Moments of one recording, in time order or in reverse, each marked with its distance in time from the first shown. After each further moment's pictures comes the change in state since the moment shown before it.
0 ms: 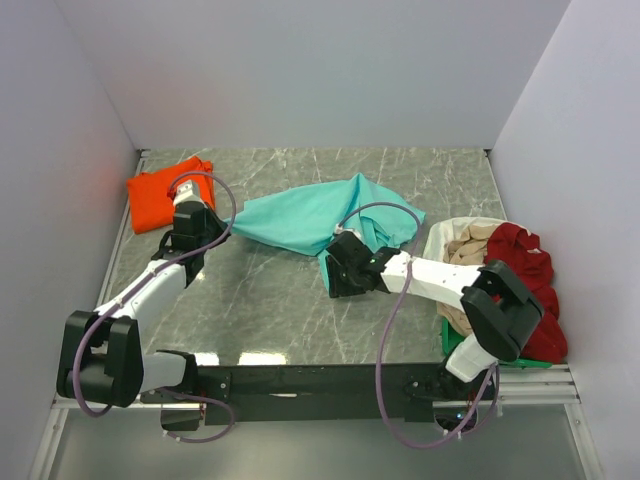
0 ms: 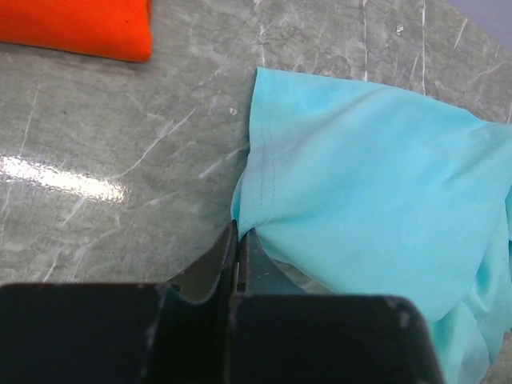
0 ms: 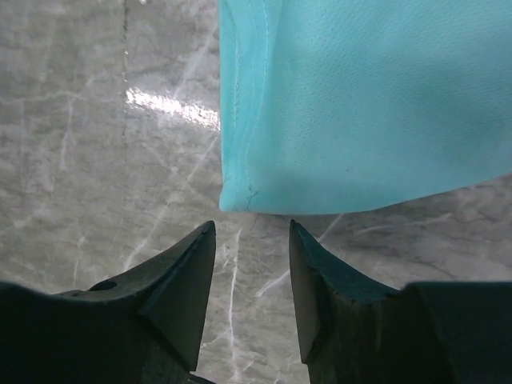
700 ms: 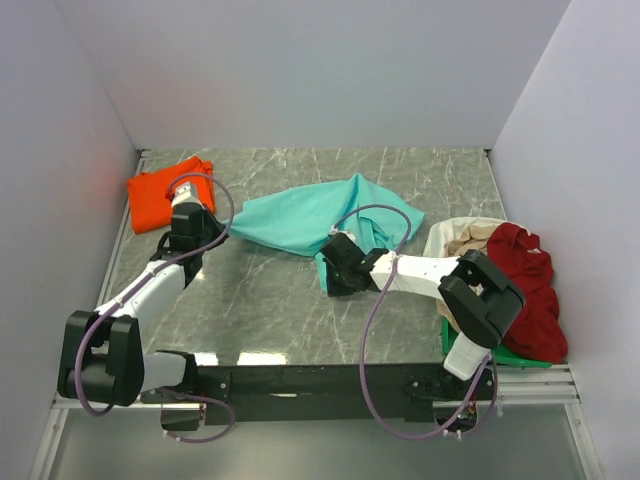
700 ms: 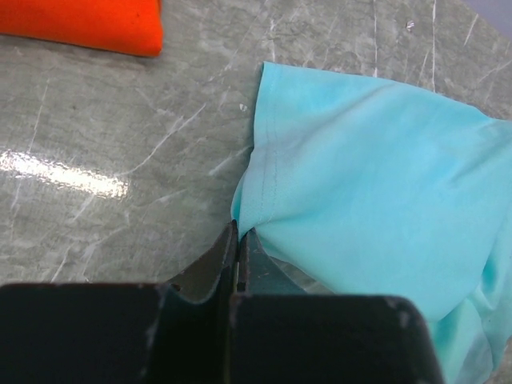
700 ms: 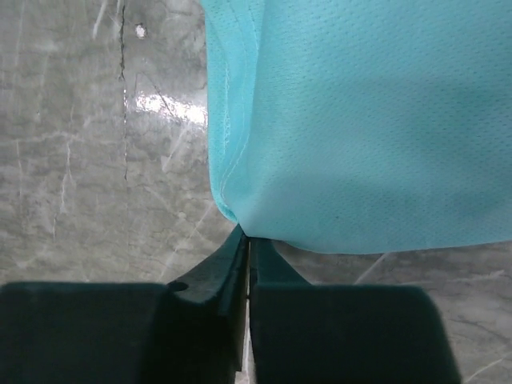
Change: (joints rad) left arm 0.023 0.003 -0.011 0.003 0.021 0.008; right arm 0.002 0.128 0.005 0.116 -0.016 0.043
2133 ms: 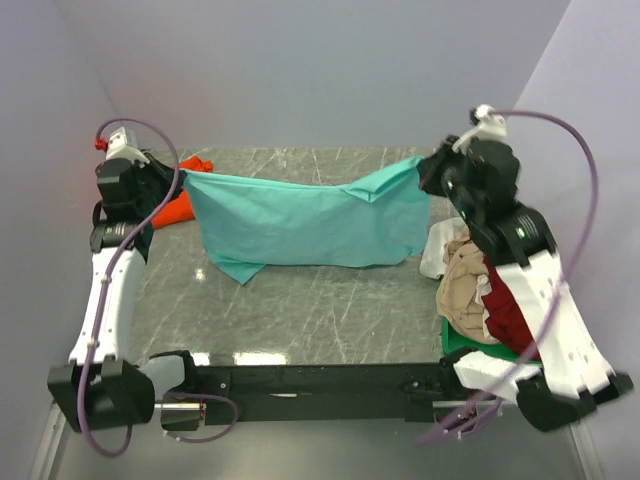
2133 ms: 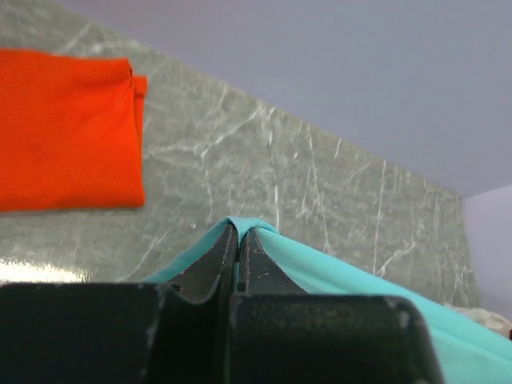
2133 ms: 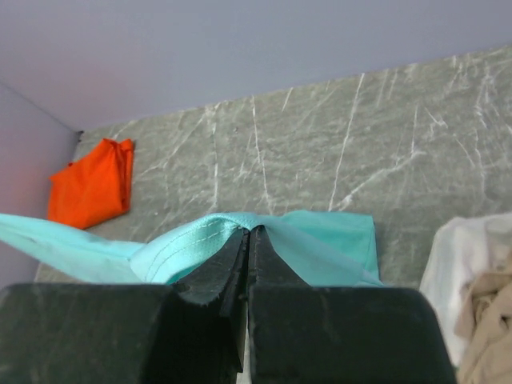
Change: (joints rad) left arm 0.268 -0.154 0.423 -0.290 0.275 0.060; right arm -0.416 -0.587 0.607 -0.386 0.169 -0.236
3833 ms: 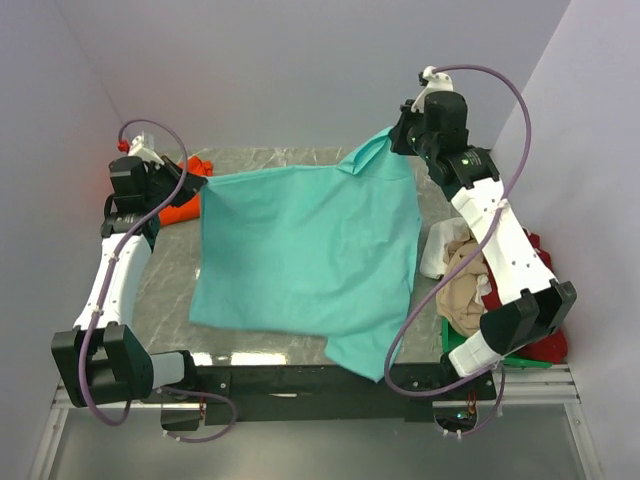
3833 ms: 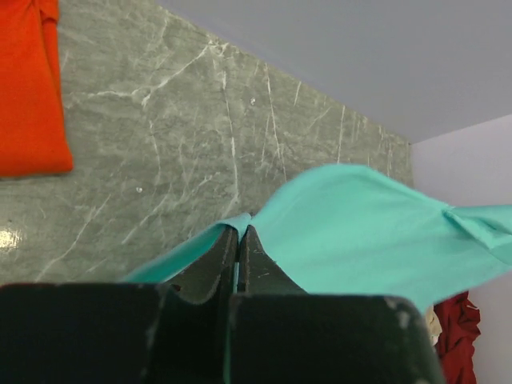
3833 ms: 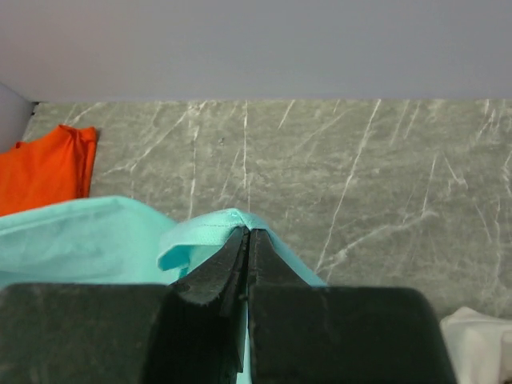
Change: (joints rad) left arm -0.003 0.155 -0.014 0.049 0.218 -0.084; right arm -0.093 0.451 0.231 0.149 -0.177 -0.165
